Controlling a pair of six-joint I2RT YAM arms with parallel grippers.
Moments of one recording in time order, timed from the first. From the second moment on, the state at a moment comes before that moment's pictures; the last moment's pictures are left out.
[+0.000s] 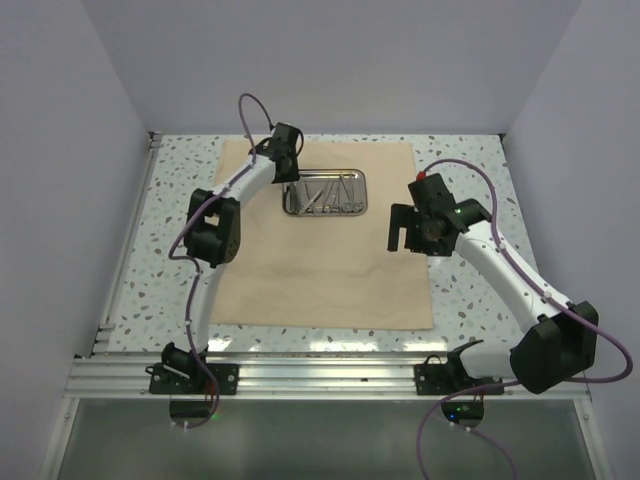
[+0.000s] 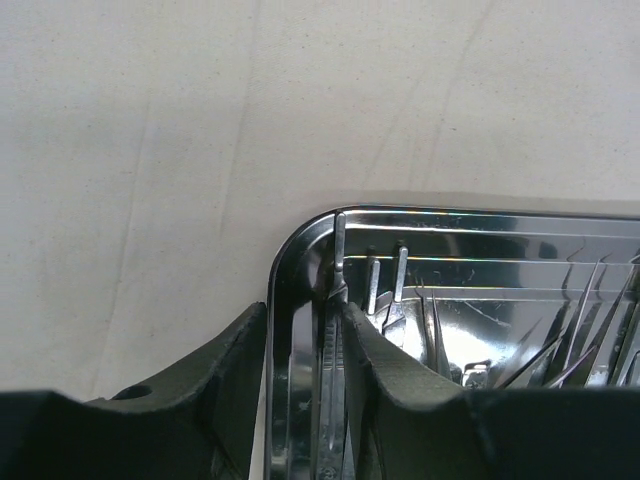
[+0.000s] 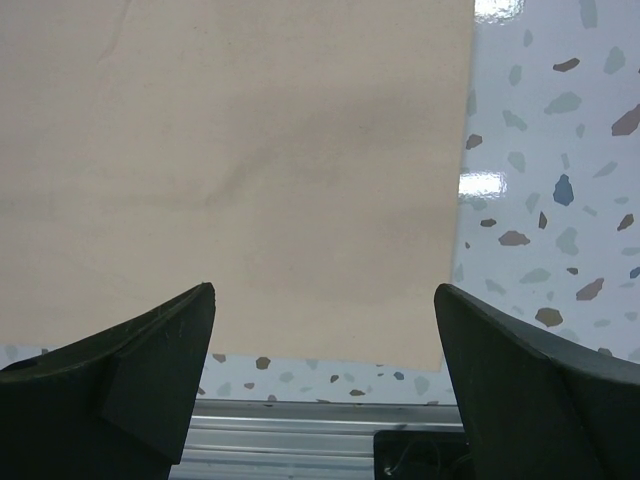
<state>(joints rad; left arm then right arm) -0.36 2.44 2.10 -0.56 -0.22 -0.41 0.40 1.32 1.17 -0.94 0.14 0.48</state>
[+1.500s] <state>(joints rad) -0.38 2.51 2.18 -0.55 -0.27 -0.39 0.40 1.32 1.11 -0.92 0.14 0.47</state>
